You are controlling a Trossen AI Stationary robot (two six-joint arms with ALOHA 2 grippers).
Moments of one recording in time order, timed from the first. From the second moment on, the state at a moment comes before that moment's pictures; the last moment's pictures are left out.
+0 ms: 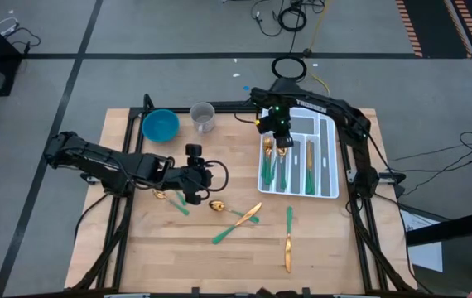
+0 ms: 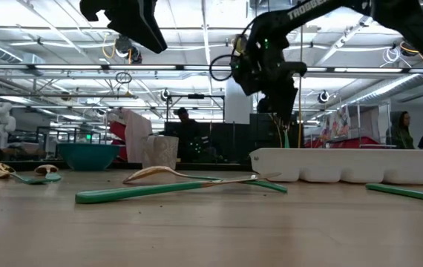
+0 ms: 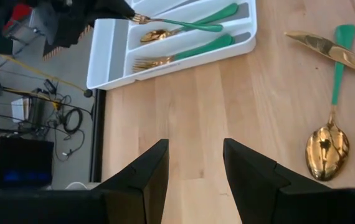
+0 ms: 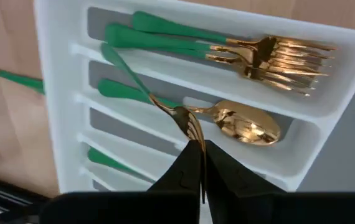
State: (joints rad) left arm -0.23 1.35 1.15 -0.69 -0.53 0.21; right arm -0.56 2.08 1.87 -1.57 -0.21 -0.67
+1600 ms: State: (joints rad) left arm -0.23 1.35 1.01 -0.61 -0.53 0.19; right arm -0.61 2.27 1.87 -1.30 -0.18 -0.69
